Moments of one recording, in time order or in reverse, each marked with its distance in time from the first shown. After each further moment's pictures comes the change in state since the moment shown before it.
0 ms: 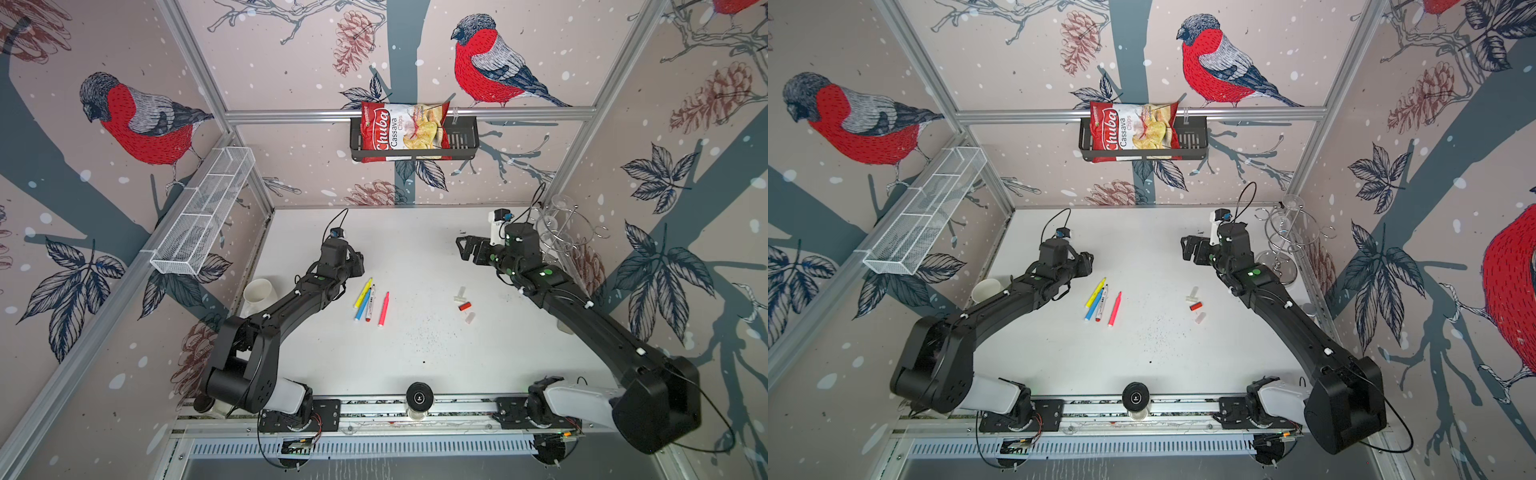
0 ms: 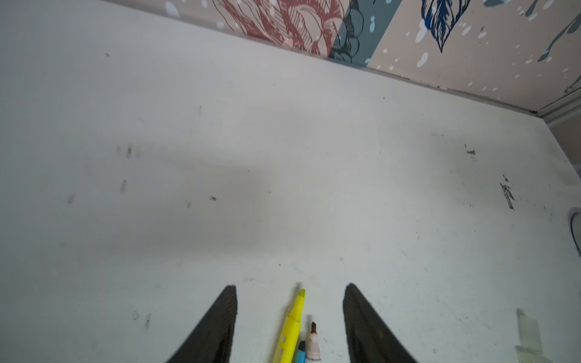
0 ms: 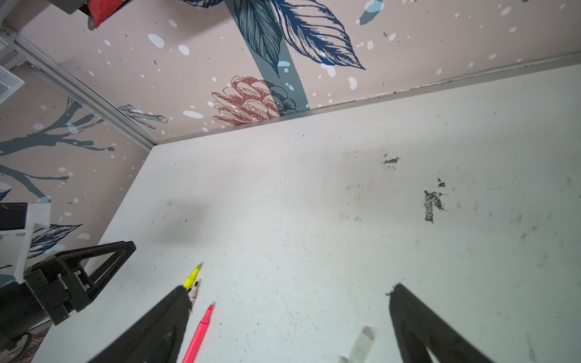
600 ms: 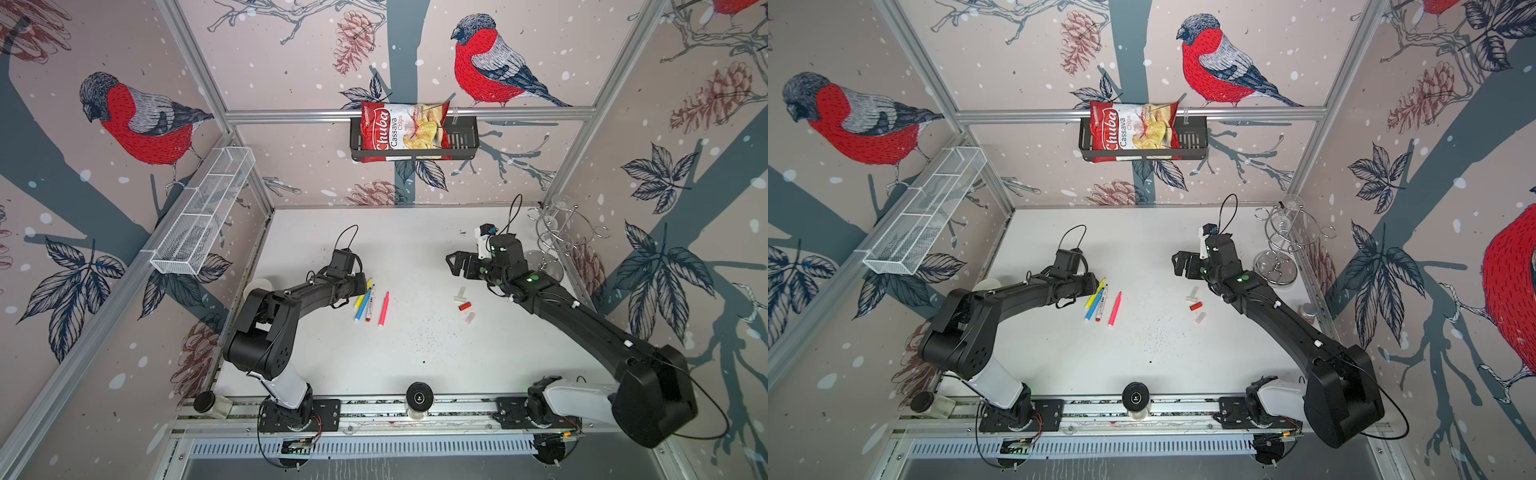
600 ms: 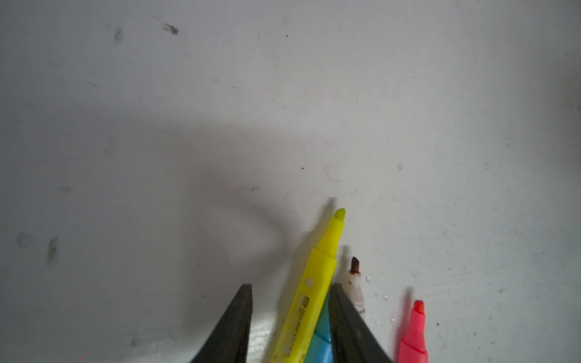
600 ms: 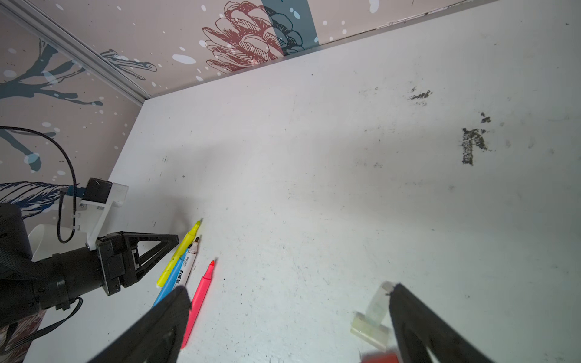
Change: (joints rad) left arm 0.000 0.158 -0.032 -0.109 0.102 -0.038; right arm 0.060 0.012 -0.100 -0.003 -0.017 0.045
